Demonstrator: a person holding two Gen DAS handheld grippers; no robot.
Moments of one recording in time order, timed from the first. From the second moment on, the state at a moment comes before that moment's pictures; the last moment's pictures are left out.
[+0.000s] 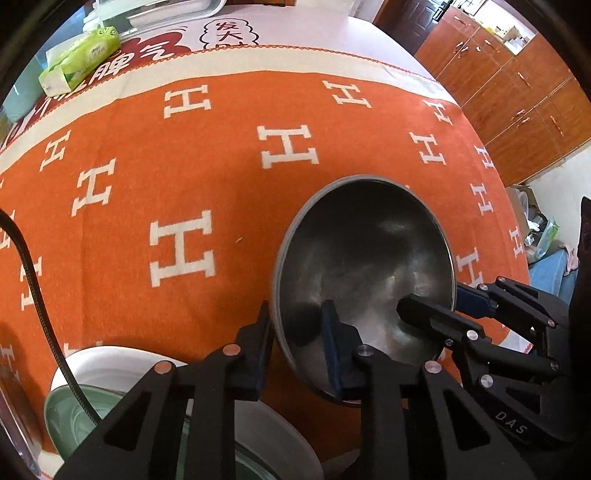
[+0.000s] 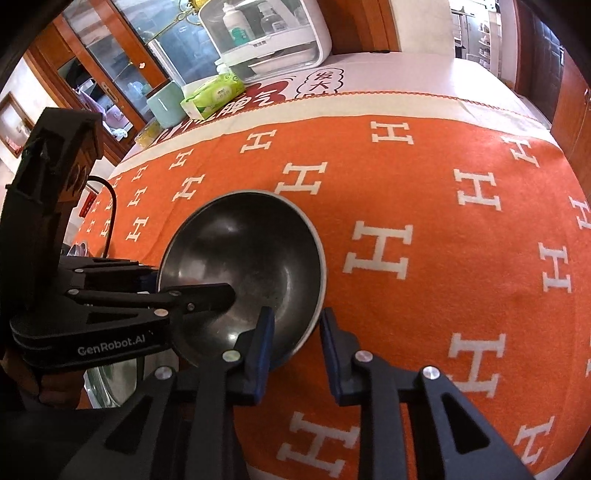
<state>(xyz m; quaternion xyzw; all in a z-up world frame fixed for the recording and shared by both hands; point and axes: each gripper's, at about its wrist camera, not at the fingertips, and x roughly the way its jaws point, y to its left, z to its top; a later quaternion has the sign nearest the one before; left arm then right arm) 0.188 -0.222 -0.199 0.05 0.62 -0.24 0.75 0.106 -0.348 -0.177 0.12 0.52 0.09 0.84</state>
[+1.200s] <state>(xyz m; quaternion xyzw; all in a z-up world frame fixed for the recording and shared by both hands) 0.137 -0.166 -0.134 -0.03 0.52 -0.24 0.82 0.064 -0.309 -0.115 0.04 0.43 0.11 0.89</state>
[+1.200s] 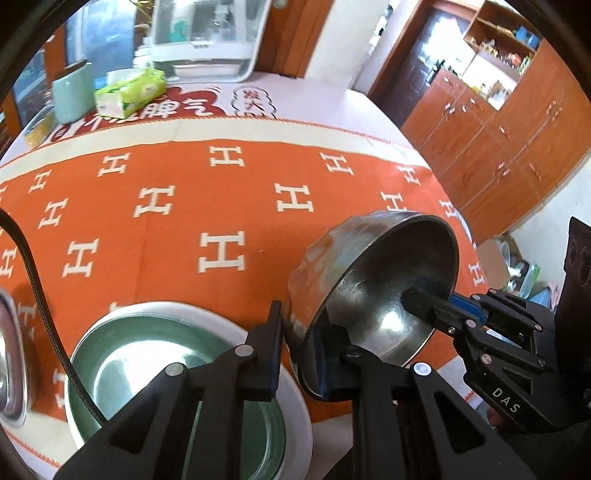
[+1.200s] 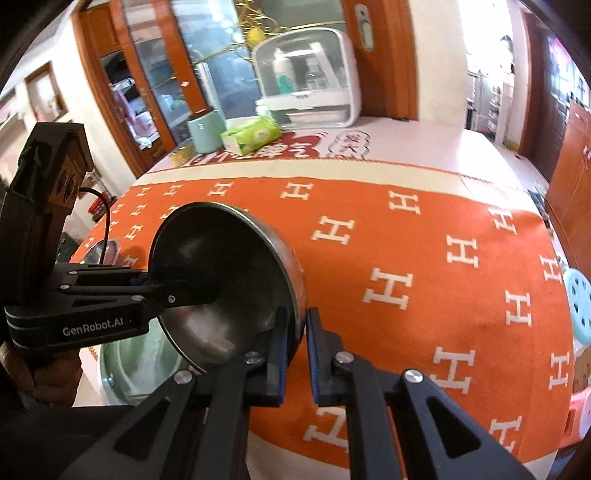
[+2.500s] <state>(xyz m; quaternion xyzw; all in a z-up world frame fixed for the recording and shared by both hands) 0.095 0.093 -0.102 -0.07 0.48 -0.10 0.87 0.086 -0.078 -0.093 0.02 0.42 0.26 0.87</state>
